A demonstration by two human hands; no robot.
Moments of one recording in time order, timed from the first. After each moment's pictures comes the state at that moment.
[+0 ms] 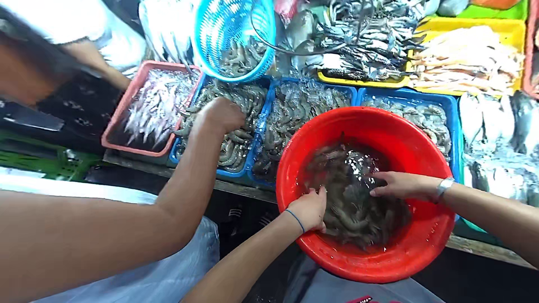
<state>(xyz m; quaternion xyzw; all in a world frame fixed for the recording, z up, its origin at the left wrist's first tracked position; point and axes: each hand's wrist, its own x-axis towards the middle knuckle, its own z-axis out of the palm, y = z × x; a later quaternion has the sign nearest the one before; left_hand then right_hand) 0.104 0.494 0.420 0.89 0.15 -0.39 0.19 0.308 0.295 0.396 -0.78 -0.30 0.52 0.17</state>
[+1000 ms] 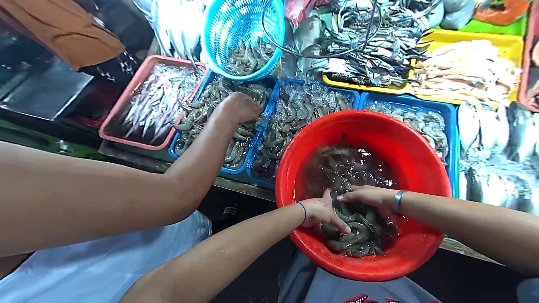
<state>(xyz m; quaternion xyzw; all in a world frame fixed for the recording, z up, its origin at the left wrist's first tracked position) 0.110 0.483 0.402 0.70 0.25 -0.41 0.53 0.244 0.336 0.384 -0.67 -0.07 0.66 0.32</state>
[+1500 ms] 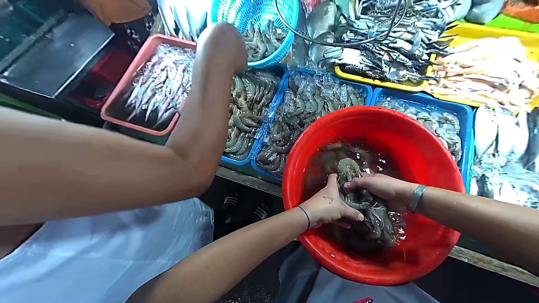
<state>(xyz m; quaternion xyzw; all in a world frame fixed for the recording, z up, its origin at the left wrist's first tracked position) 0.105 0.480 0.432 0.60 0.28 -0.23 0.71 0.246 0.359 0.433 -0.64 -0.04 0.66 0.39</state>
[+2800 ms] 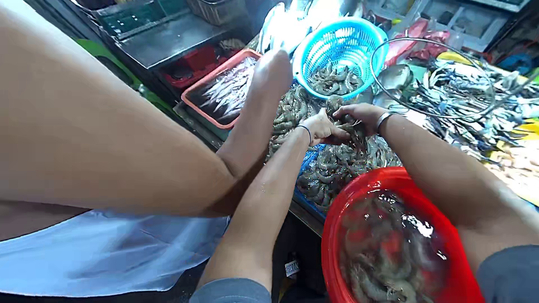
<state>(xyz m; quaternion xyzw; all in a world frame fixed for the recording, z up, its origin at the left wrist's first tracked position) 0.177 0.748 0.477 0.63 0.36 0.06 0.69 0.335 0.695 0.479 -0.68 -0.28 0.58 0.36</state>
